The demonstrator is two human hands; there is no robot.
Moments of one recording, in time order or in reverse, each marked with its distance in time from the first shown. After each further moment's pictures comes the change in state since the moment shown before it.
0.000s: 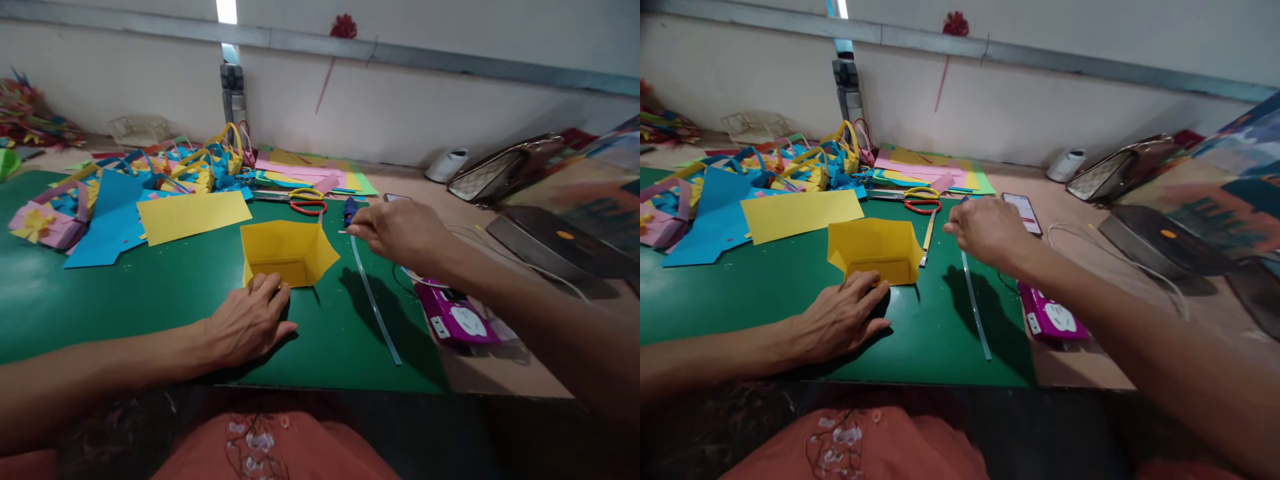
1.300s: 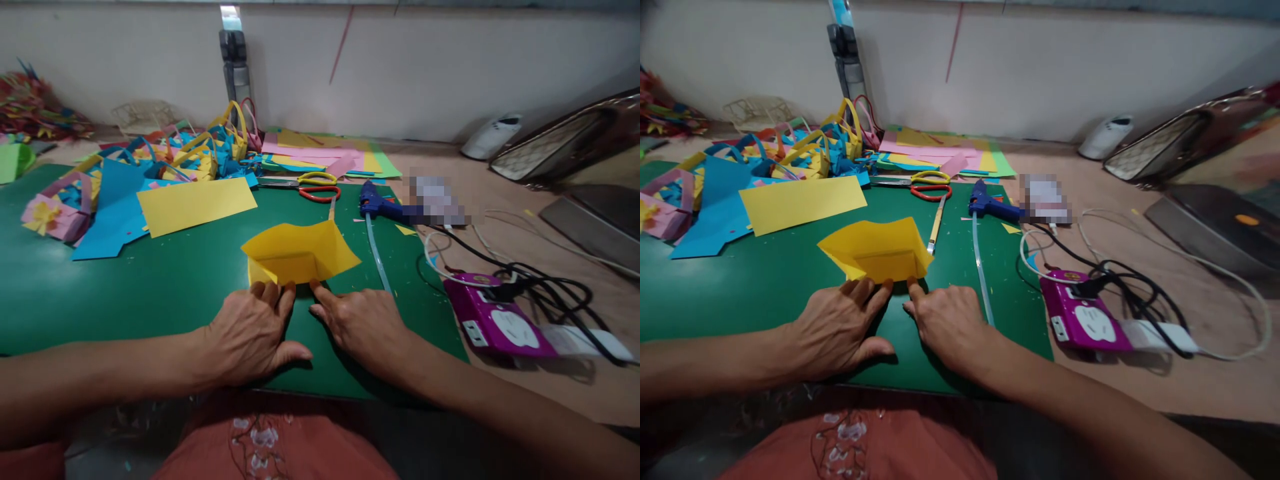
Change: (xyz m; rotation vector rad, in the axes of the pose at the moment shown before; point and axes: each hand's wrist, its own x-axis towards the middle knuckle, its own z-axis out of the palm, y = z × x) left_hand -0.002 0.015 -0.009 0.114 -0.198 -0.057; right_hand -0.061 -0.077 0.057 0.148 -0.118 -0.258
